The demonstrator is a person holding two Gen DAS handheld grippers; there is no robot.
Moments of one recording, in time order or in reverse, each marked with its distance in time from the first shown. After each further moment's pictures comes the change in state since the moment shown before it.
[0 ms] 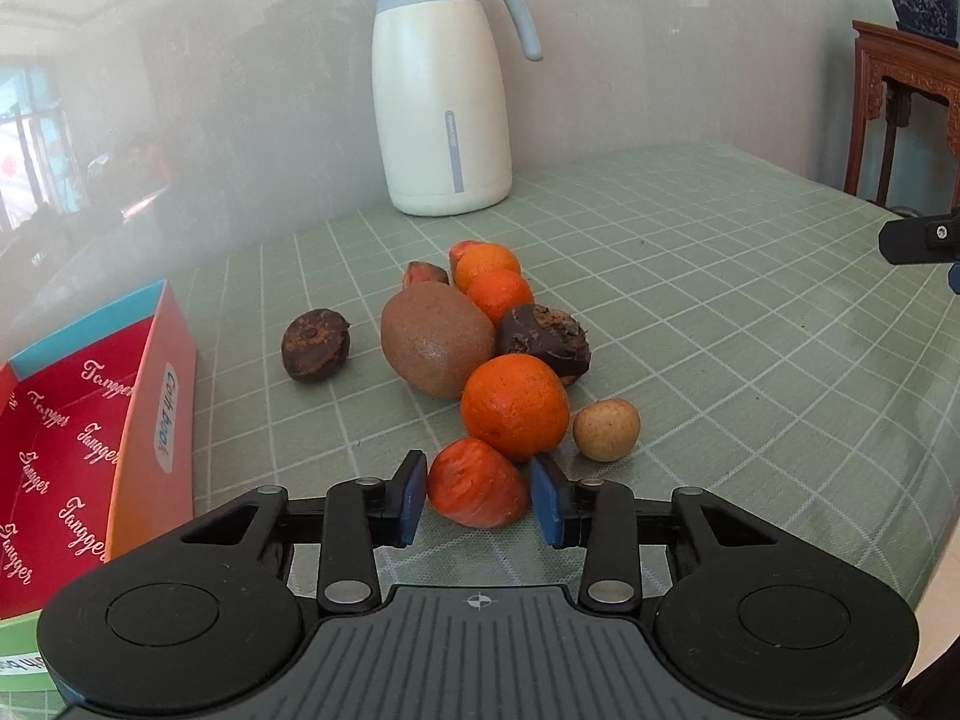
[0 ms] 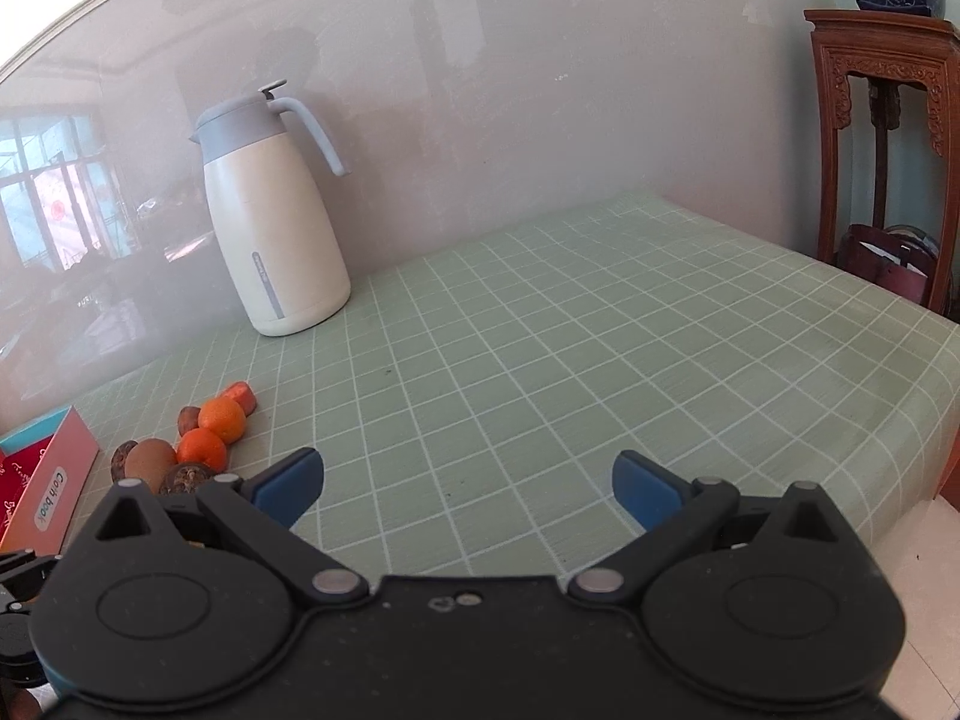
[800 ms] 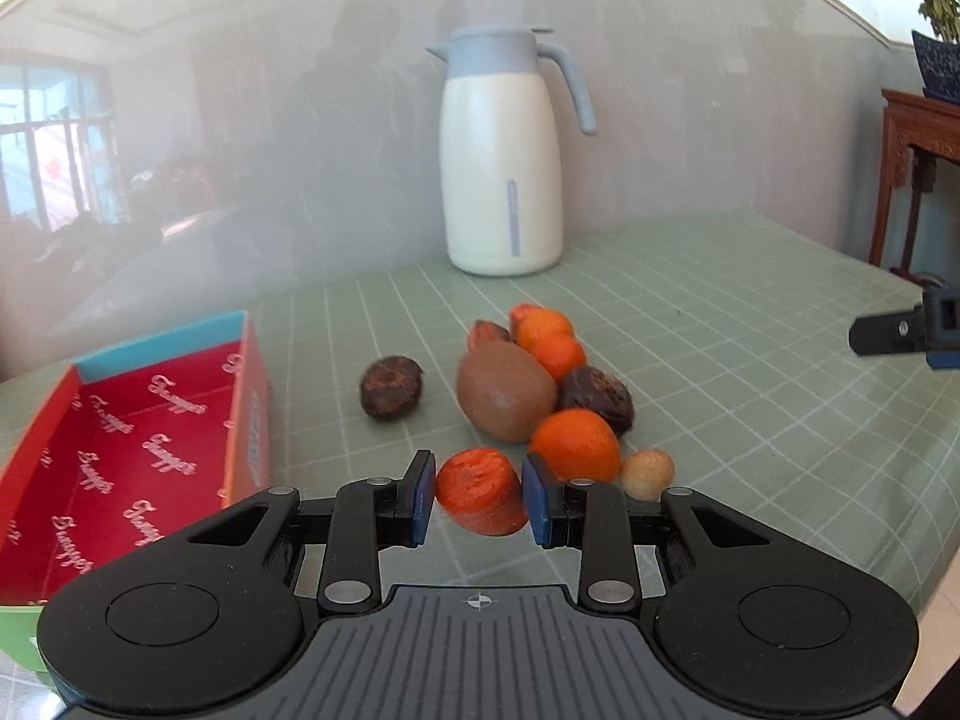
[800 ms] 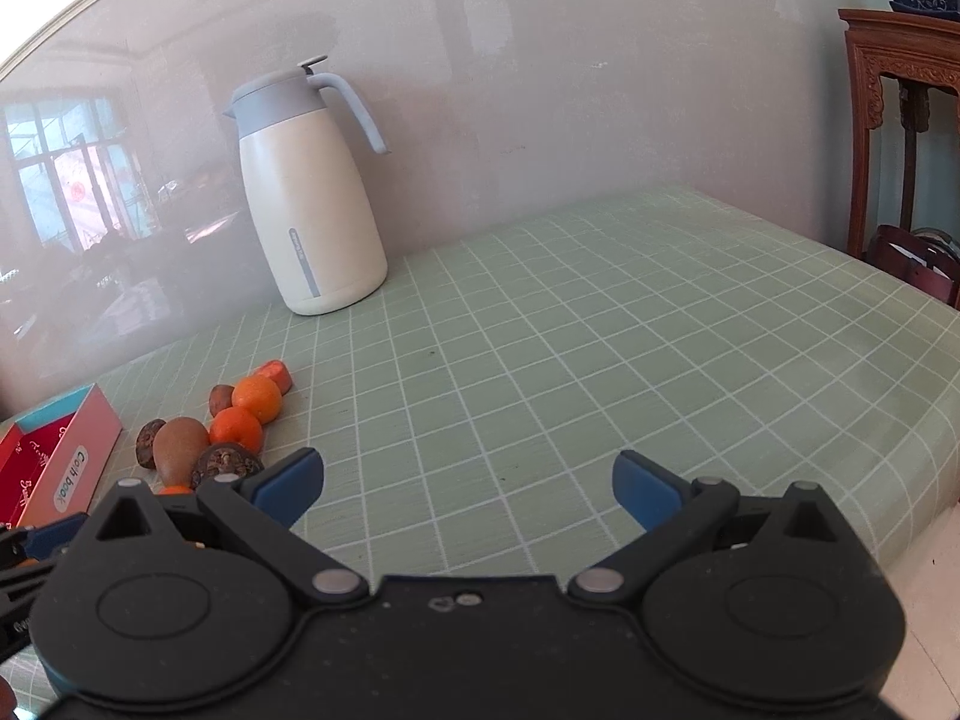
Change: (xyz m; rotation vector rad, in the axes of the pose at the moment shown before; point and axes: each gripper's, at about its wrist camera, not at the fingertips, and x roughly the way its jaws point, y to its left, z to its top) left arm -0.041 0.027 -0.002 -0.081 -0.120 0.070; right arm 0.008 0.024 -0.004 -0.031 0.028 0.038
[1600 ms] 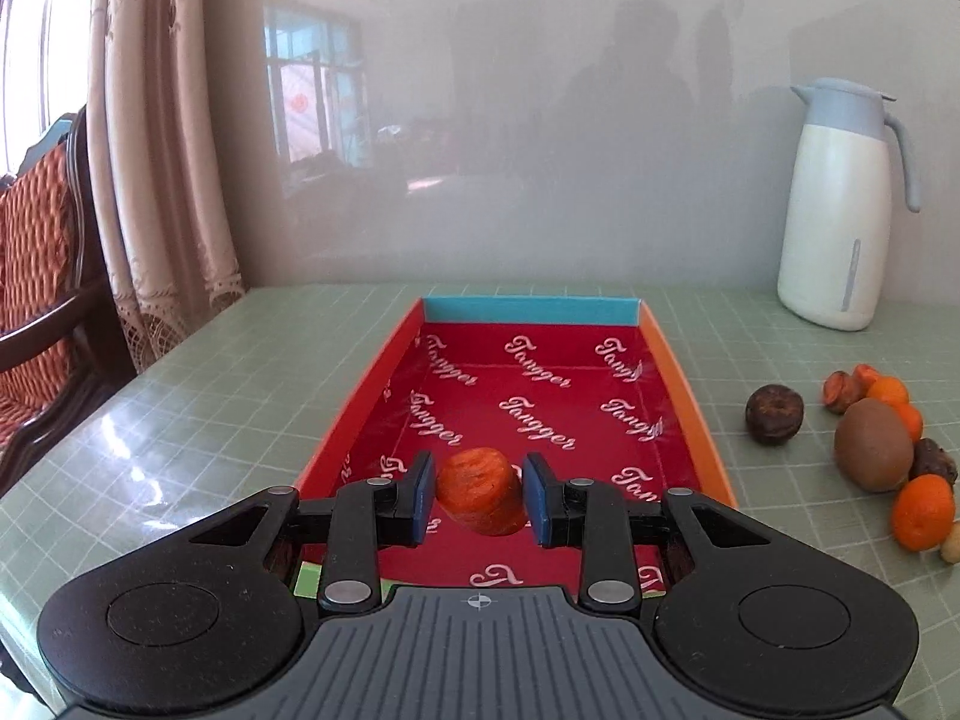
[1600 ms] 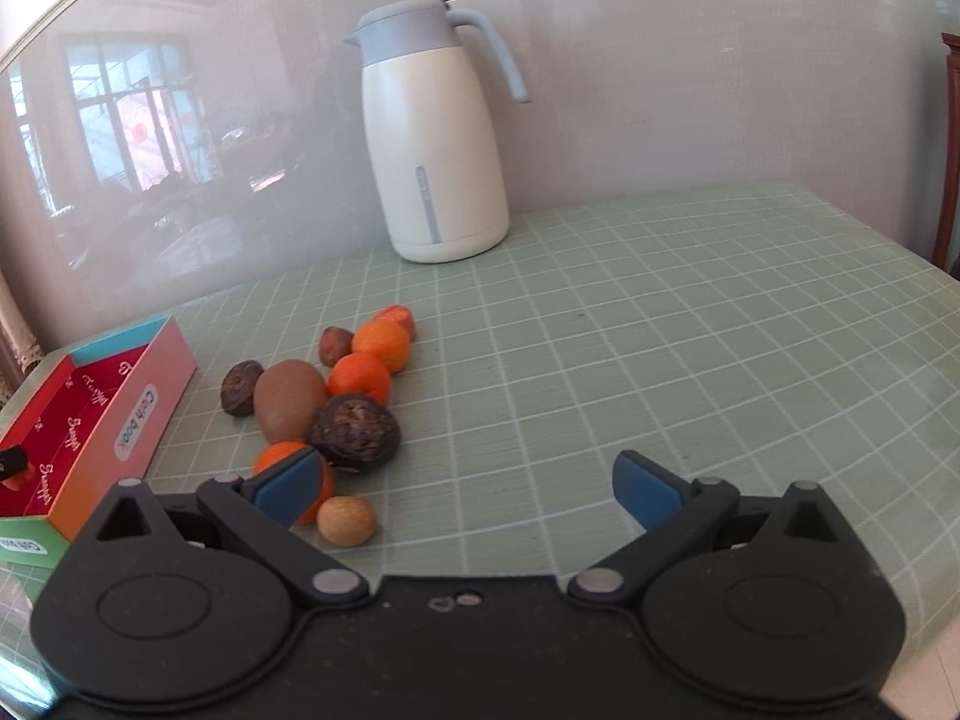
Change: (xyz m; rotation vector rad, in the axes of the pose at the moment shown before) left arm -0.012 0.131 -0.020 -0.266 0.050 0.443; right arm 0.025 0.076 -0.012 -0.108 0.071 0.109
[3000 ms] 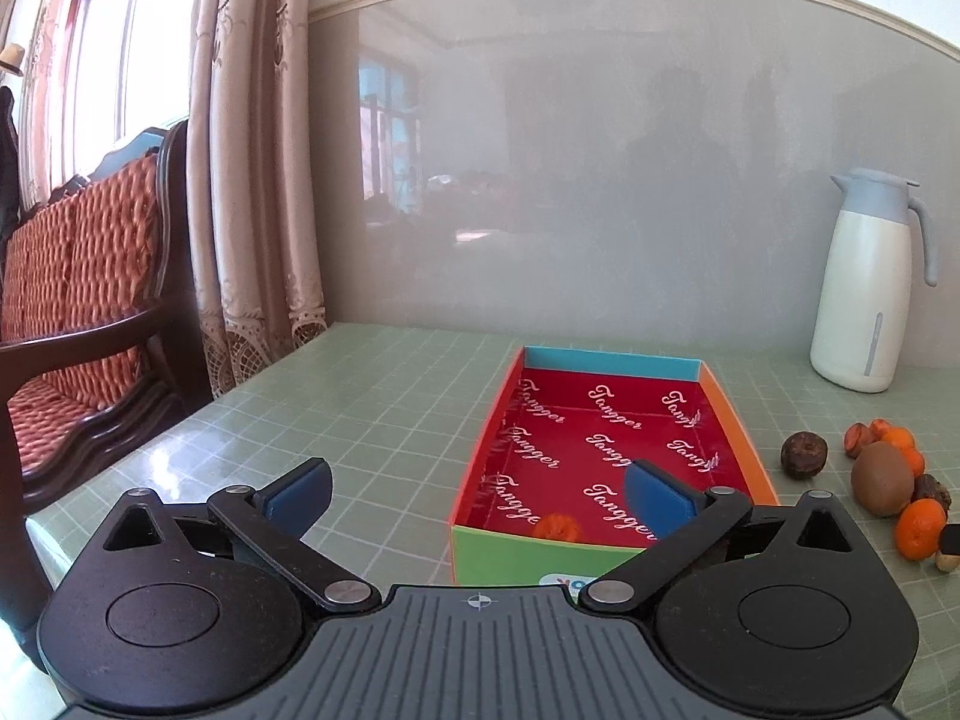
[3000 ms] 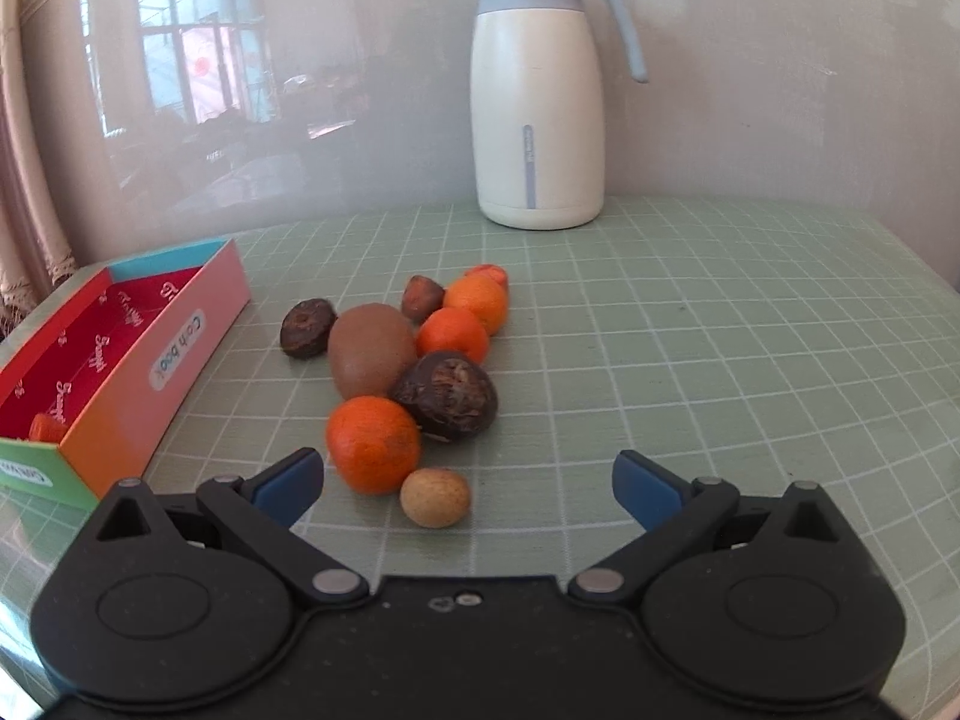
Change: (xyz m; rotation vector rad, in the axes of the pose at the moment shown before) left arm -0.064 0.053 -0.017 -0.084 -0.134 0.071; right arm 0.024 0.040 -0.009 -0.166 0.057 0.058
